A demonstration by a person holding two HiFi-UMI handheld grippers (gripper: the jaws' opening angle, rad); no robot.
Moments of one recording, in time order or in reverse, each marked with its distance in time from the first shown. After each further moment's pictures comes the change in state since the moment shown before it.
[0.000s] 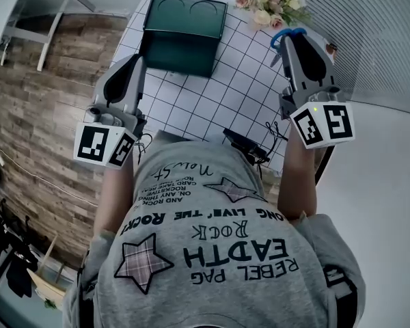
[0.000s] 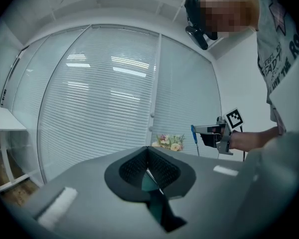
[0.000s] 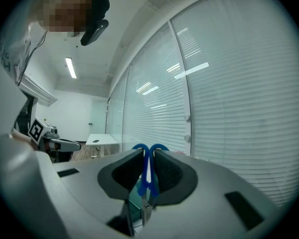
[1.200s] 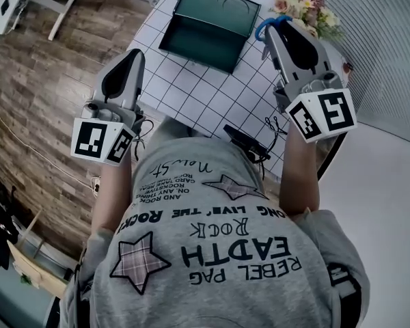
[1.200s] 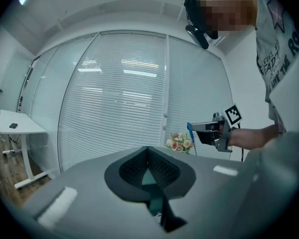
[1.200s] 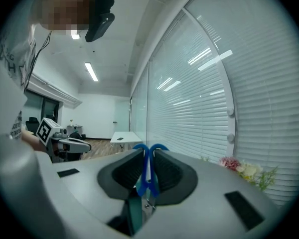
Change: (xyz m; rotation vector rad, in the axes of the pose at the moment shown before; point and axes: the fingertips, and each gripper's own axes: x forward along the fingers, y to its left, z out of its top) left arm -0.059 0.037 -0.006 -0.005 0.006 0.157; right arm 0.059 0.089 0.004 -0.031 0.027 0.287
